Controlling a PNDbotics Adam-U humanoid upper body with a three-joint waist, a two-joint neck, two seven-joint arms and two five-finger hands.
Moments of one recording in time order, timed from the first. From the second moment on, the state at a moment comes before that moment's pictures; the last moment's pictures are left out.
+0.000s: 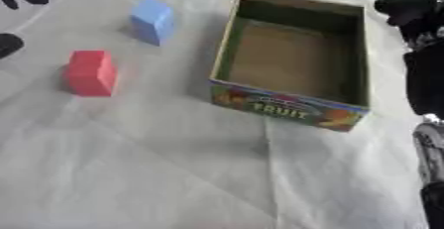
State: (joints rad) left arm -0.78 0.75 -0.13 -1.68 -0.34 -0.34 -0.77; right arm -0.19 -0.40 -0.14 -1.98 -0.39 -0.55 0.23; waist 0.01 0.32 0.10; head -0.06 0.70
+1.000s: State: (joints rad) left arm -0.99 0.70 -0.29 -1.36 -0.63 -0.40 -0.71; right arm -0.19 -0.40 -0.13 -1.98 -0.39 -0.55 0.23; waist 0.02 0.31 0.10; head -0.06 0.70
